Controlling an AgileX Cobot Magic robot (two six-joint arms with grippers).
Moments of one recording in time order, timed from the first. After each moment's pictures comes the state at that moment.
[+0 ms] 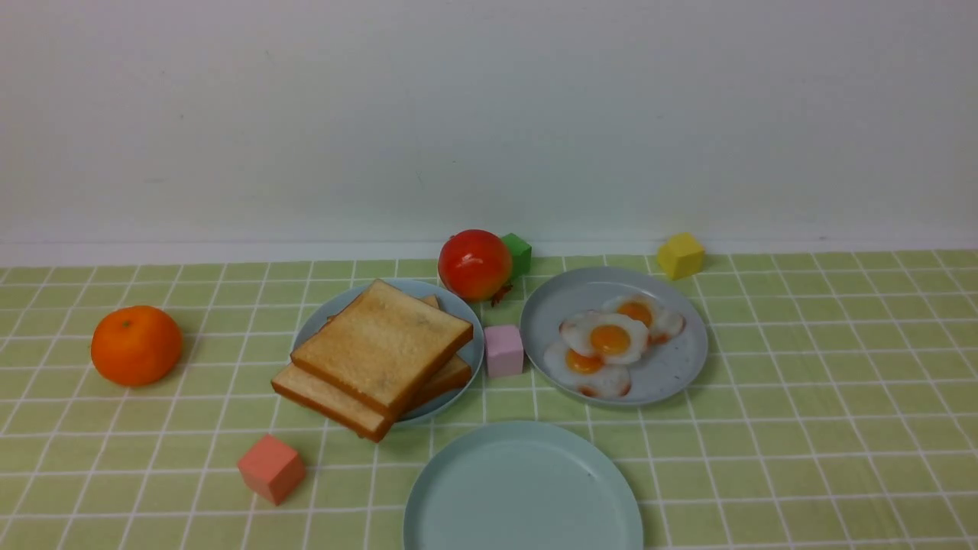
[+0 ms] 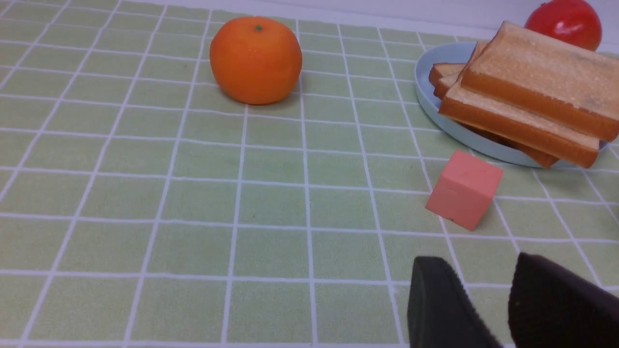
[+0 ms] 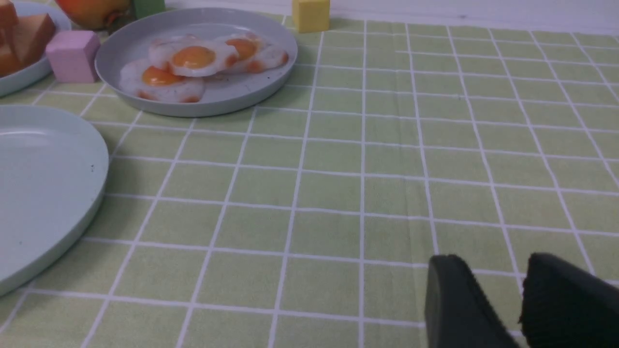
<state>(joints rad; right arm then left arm) 0.05 -0.01 0.01 0.11 0.40 -0.16 -0.12 -0.01 0.03 0.10 0.35 -0.27</state>
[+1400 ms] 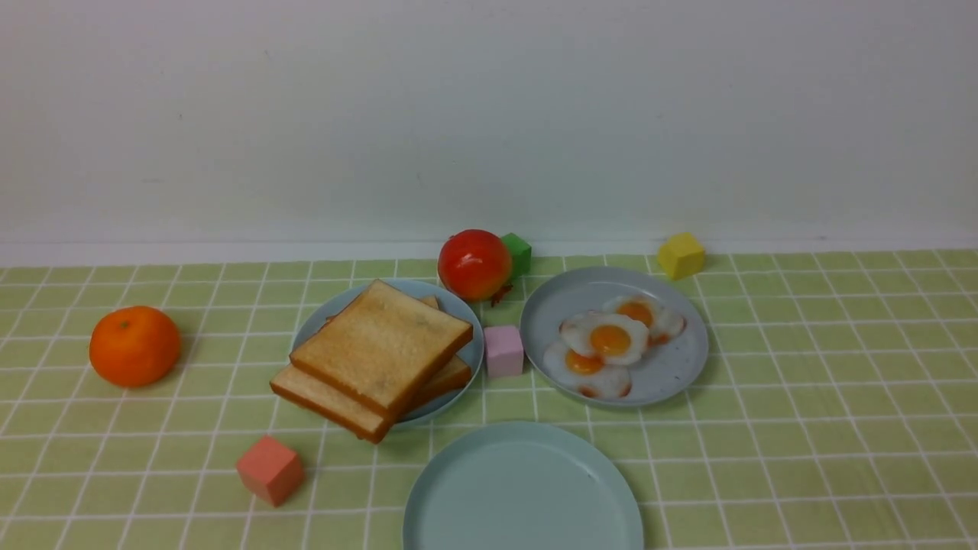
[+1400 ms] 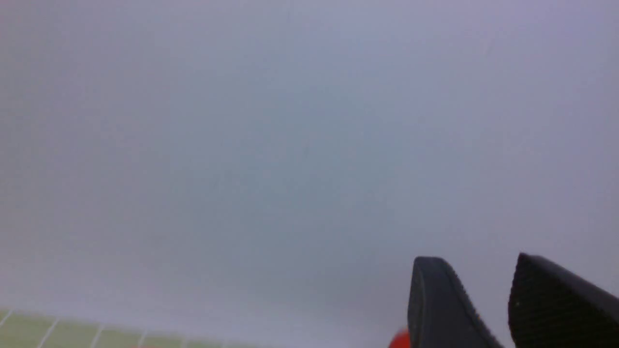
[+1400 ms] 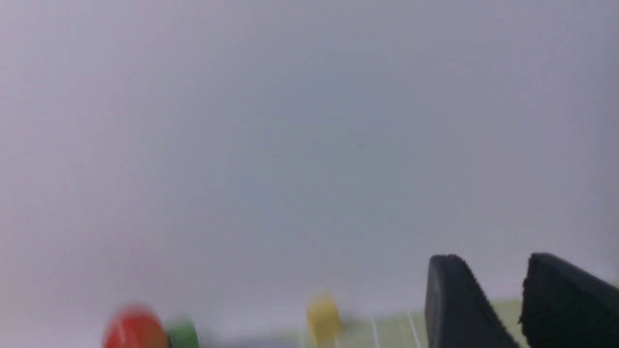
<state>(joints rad) 0.04 -0.01 0.03 0.22 -0.30 0.03 -0.12 -0.01 0.03 0.05 -0.29 -0.36</state>
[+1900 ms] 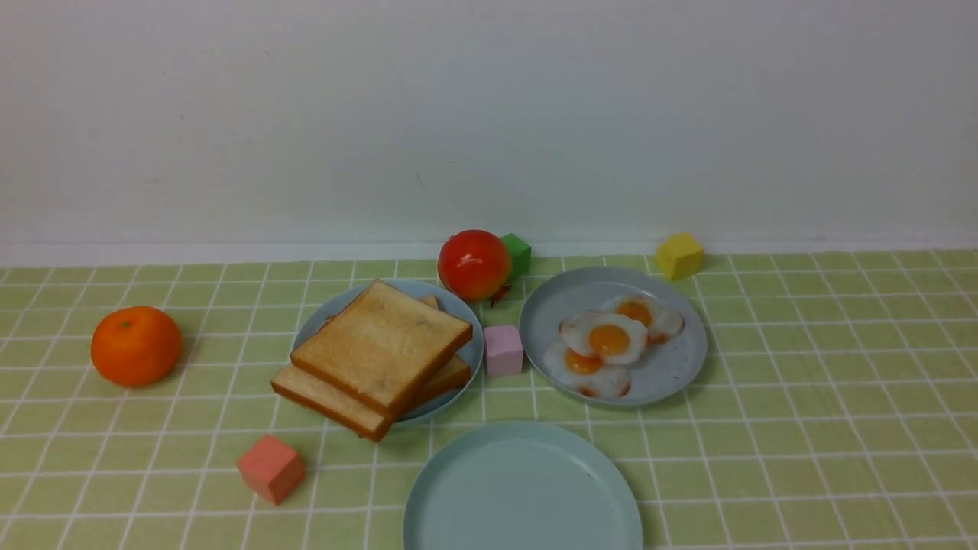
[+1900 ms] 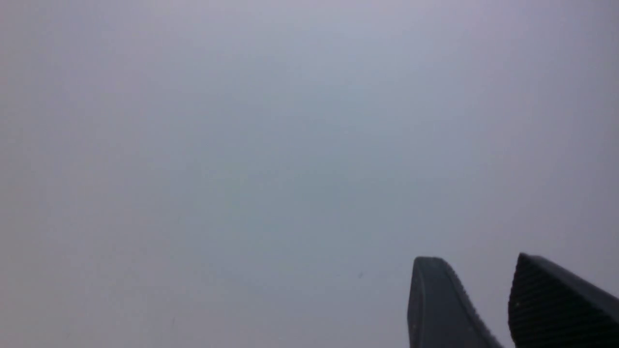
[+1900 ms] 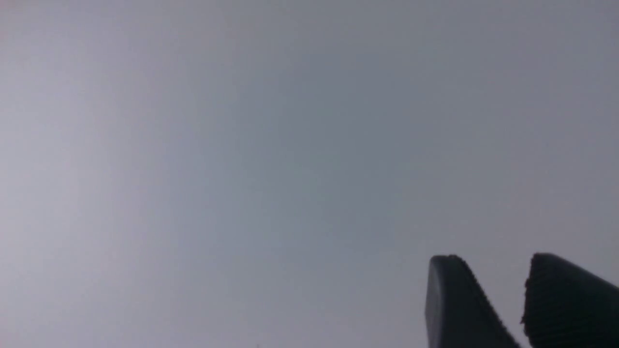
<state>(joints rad) 0.04 0.44 -0.80 0.22 0.03 0.25 -0.12 0.37 -0.72 -0.05 0.08 -0.54</state>
